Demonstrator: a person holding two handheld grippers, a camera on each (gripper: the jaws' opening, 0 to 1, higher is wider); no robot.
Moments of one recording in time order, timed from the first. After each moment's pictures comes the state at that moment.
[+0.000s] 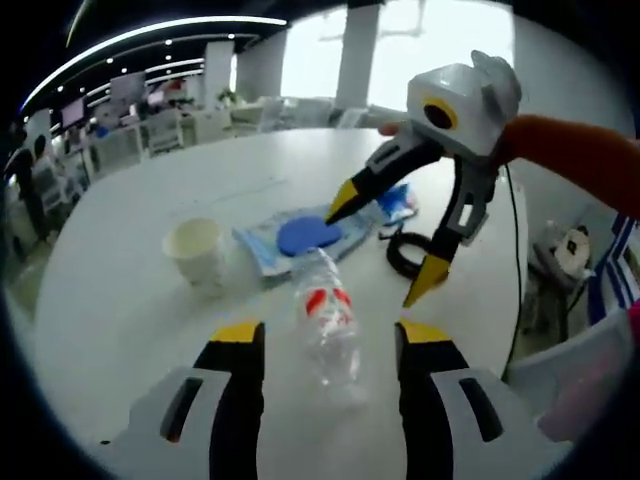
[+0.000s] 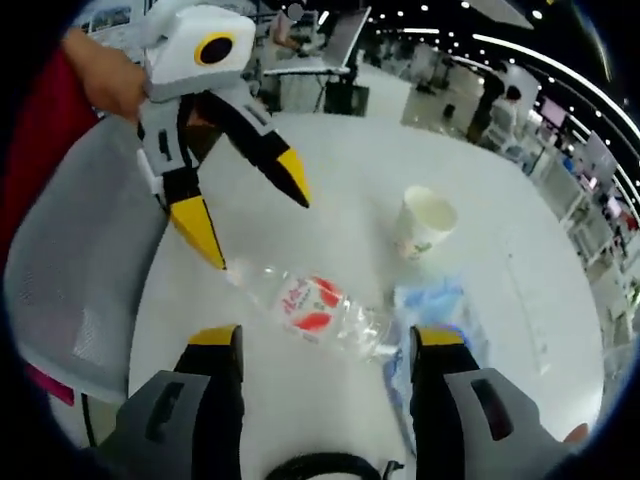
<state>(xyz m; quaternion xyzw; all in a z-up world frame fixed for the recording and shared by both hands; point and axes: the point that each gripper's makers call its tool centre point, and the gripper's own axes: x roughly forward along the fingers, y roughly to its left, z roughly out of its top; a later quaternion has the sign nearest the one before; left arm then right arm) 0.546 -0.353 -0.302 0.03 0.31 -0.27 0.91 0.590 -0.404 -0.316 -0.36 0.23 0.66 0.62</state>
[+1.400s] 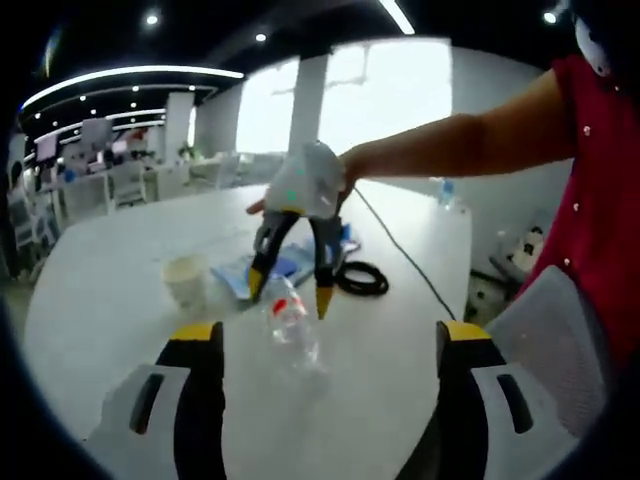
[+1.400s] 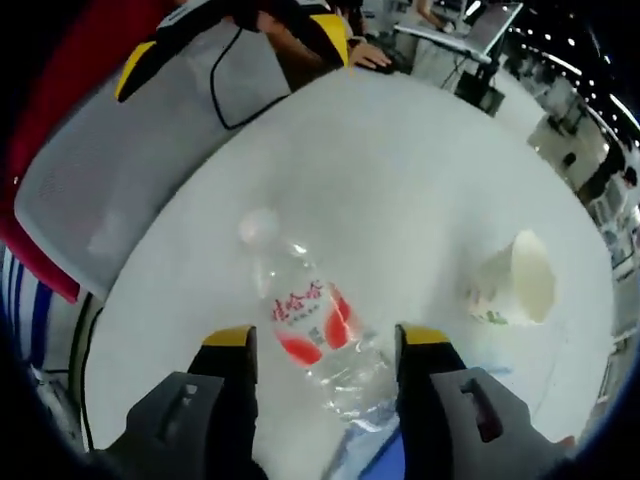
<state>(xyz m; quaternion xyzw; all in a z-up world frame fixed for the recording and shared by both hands) 0.478 -0.334 -0.260 0.01 0.18 -0.38 0.91 0.581 -0.373 -0.372 -0.49 0.20 0.77 0.36</state>
